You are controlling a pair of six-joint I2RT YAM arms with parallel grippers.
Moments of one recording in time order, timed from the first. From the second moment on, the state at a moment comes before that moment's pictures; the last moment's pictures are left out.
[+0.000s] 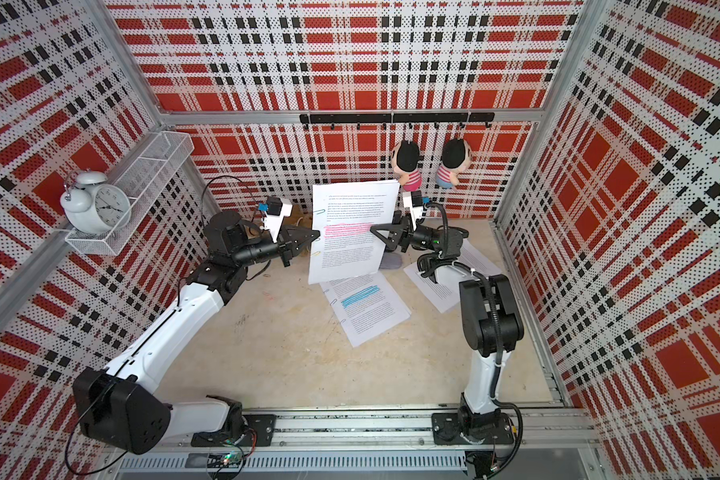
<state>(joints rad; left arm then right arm) -0.26 1.32 1.19 0.03 0.84 -0.08 0.21 1.91 1.24 1.45 -1.15 0.96</state>
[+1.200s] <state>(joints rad) -0.26 1.41 1.35 0.06 0.82 -0.09 0.21 1.84 1.23 1.23 -1.19 0.95</state>
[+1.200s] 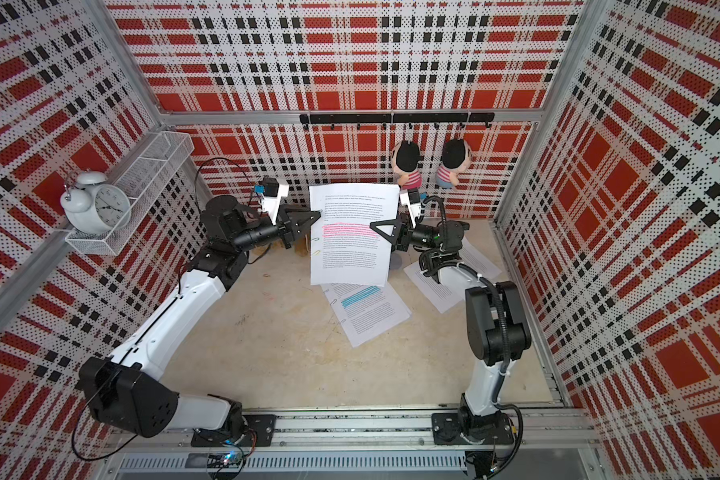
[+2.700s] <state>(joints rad) -0.17 1.36 1.19 0.09 0.93 -0.18 0.21 1.77 1.16 0.98 -1.21 0.77</state>
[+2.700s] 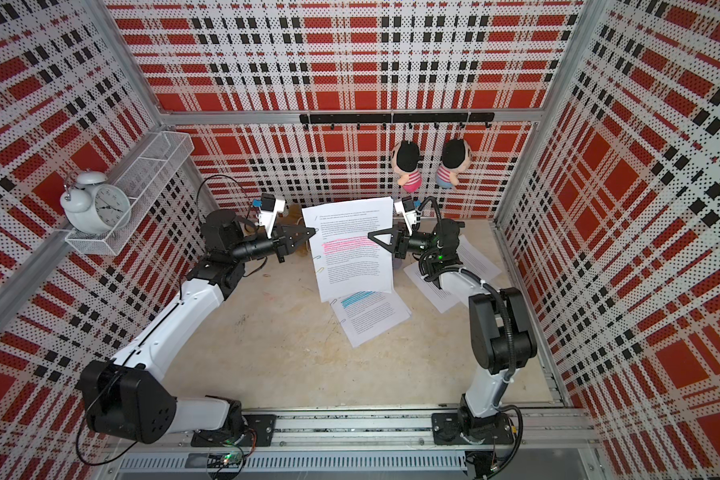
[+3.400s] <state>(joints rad) -0.13 1.34 1.14 0.10 0.99 -0.21 0.21 1.76 1.12 1.01 -1.22 0.79</state>
